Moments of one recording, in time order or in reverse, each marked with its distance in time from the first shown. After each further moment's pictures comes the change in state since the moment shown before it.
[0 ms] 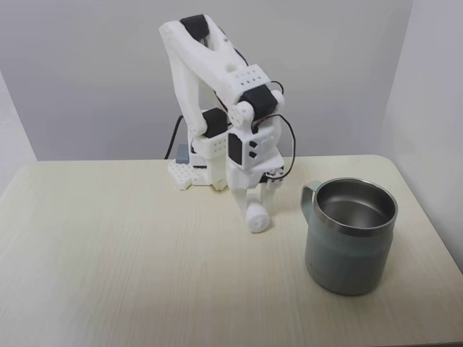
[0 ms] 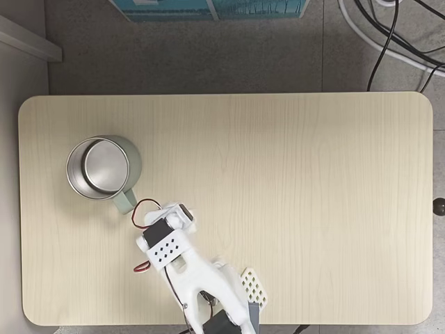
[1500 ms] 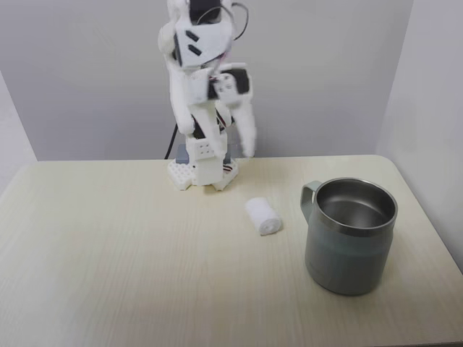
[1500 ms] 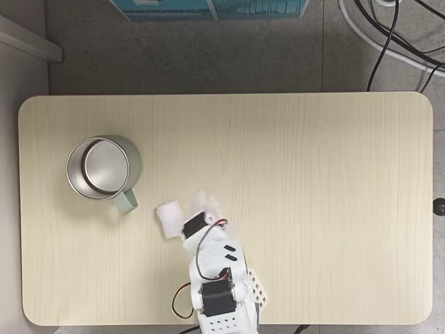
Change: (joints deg) arm 17.8 -24.1 29.6 33.3 11.5
